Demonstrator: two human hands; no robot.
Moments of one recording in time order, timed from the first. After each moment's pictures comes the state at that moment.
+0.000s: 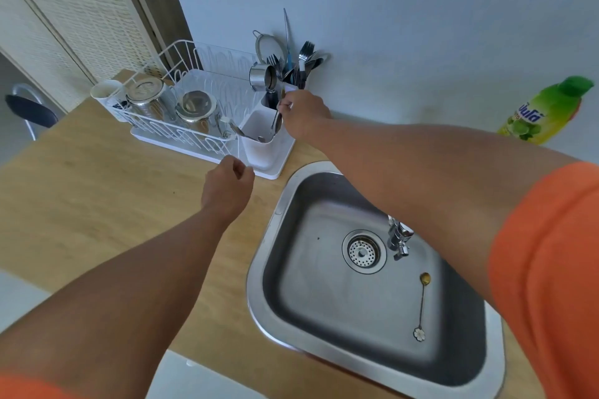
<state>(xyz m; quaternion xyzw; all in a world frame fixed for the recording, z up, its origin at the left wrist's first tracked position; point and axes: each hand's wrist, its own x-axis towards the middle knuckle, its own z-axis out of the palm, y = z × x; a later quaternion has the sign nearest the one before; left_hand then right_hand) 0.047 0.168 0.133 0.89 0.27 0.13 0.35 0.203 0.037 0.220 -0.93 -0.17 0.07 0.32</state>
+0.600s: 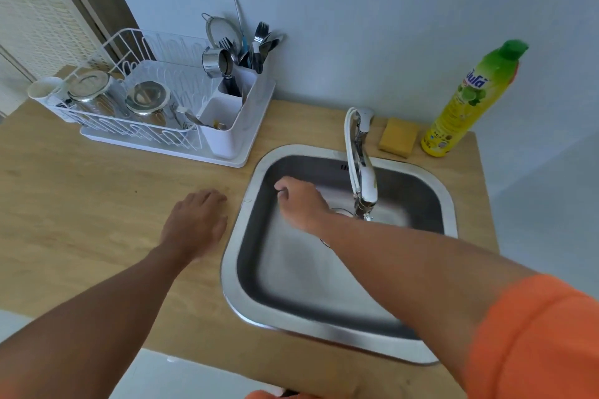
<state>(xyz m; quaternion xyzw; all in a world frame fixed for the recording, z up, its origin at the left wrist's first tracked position) -0.022 0.172 0.086 0.99 -0.03 0.06 0.08 0.072 -0.062 0.103 -0.91 -0.12 0.19 0.34</state>
